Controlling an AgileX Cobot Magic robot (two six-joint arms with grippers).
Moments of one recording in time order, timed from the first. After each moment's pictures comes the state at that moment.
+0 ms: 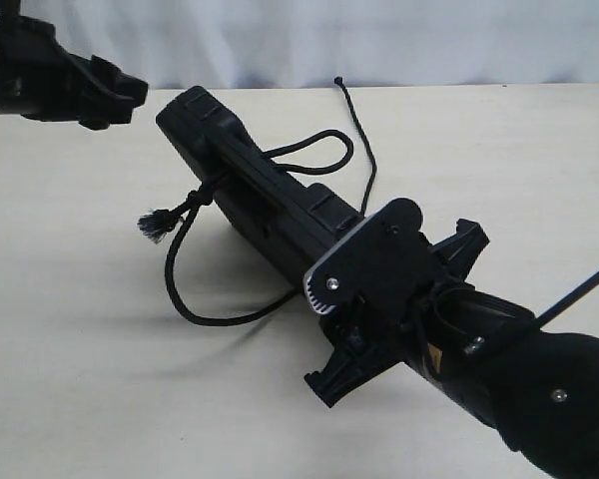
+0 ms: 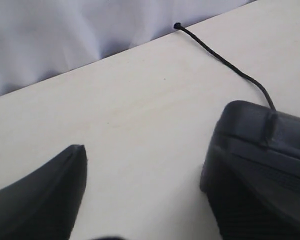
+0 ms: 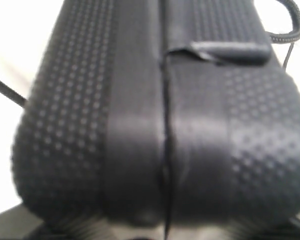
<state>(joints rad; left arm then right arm) -0.21 1.45 -0.90 -1.21 0.25 1.37 1.19 1.41 -0.52 -1.77 0.54 1.79</state>
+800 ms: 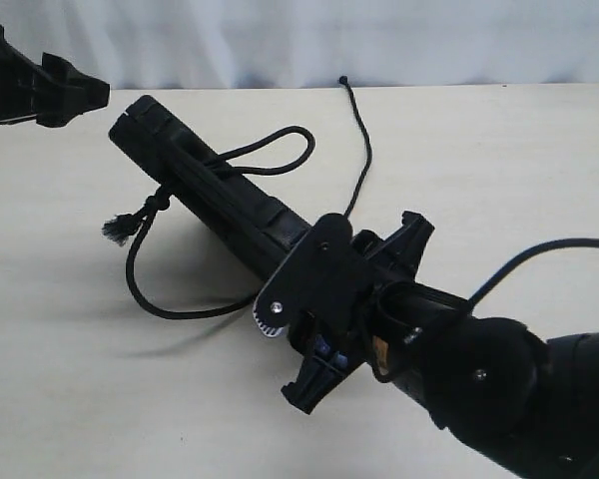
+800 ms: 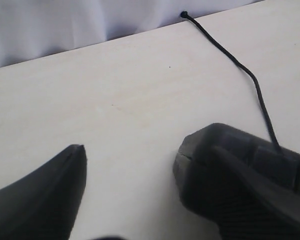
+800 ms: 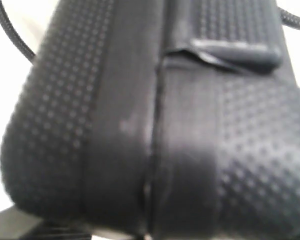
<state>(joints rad) -0.05 1.45 -0.90 -1.21 0.42 1.34 1.19 1.55 -0.61 -1.79 0.50 1.63</state>
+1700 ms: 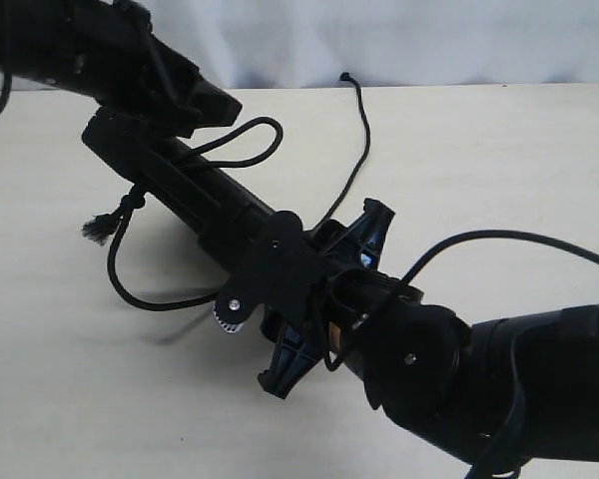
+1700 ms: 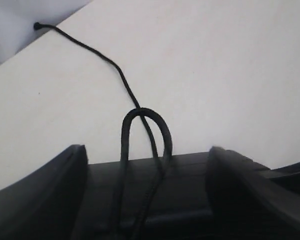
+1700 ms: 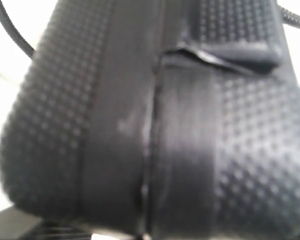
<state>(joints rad) -0.36 1.51 -1.13 -0.83 0.62 1.08 1.19 1.66 -0.70 -1.79 0.54 1.55</state>
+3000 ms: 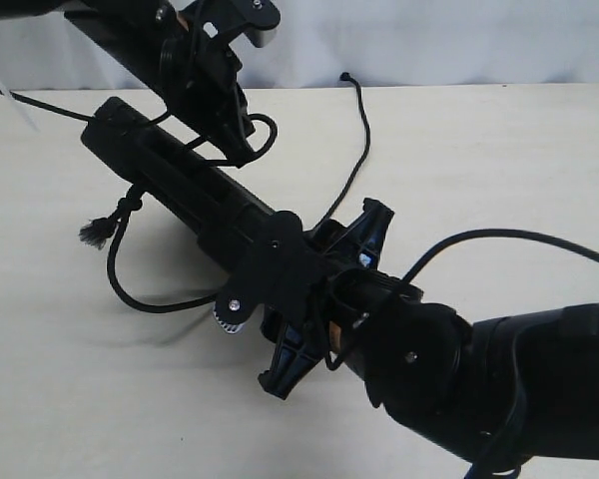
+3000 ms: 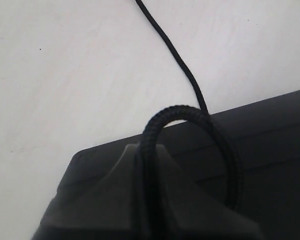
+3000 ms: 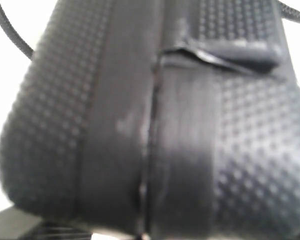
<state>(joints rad) -0.50 1.85 -1.47 -0.23 0.74 0.74 1.19 1.66 -0.70 -1.79 0.53 1.55</state>
